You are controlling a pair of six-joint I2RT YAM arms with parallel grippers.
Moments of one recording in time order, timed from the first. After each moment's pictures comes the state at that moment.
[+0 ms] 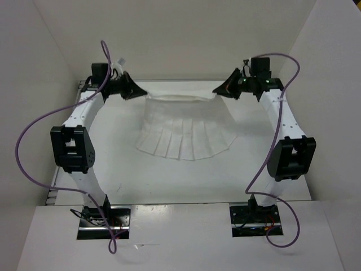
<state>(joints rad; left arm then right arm) 0.02 1.84 1.57 -0.36 0.82 -0.56 0.06 1.69 1.64 -0.65 -0.63 0.78</state>
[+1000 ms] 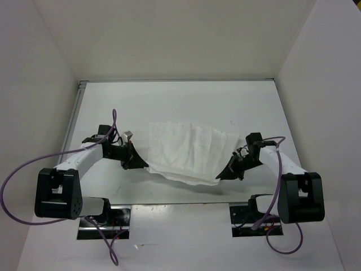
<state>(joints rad) -0.02 1.34 0.69 -0.63 0.92 -0.58 0.03 1.28 0.60 -0.88 -0.79 0.65</state>
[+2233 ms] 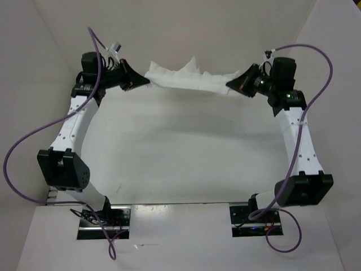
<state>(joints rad) -0.04 1.66 1.71 -0.35 0.81 -0.66 0.00 1.45 1.64 -0.57 -0.56 0.69</state>
